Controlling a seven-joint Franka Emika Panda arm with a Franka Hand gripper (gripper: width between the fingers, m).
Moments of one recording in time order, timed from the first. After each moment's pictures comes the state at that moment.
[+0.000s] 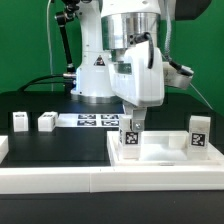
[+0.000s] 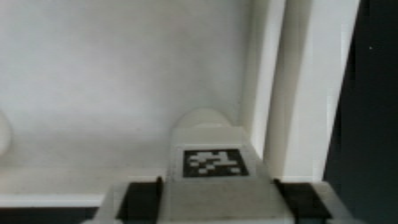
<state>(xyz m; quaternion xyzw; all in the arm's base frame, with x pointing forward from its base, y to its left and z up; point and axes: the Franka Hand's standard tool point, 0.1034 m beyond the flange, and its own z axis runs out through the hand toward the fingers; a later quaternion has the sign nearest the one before) 0.610 0.015 0.075 -0.73 0.68 -0.03 0.06</state>
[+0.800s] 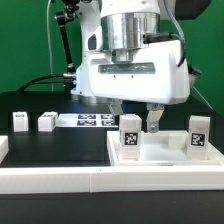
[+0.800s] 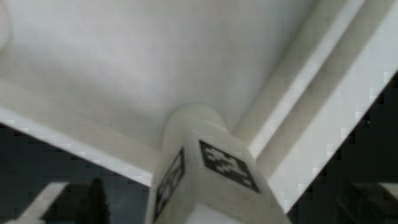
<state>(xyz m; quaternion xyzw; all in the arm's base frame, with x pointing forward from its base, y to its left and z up) 0.611 0.015 0.075 -0.89 0.46 -0.04 0.05</state>
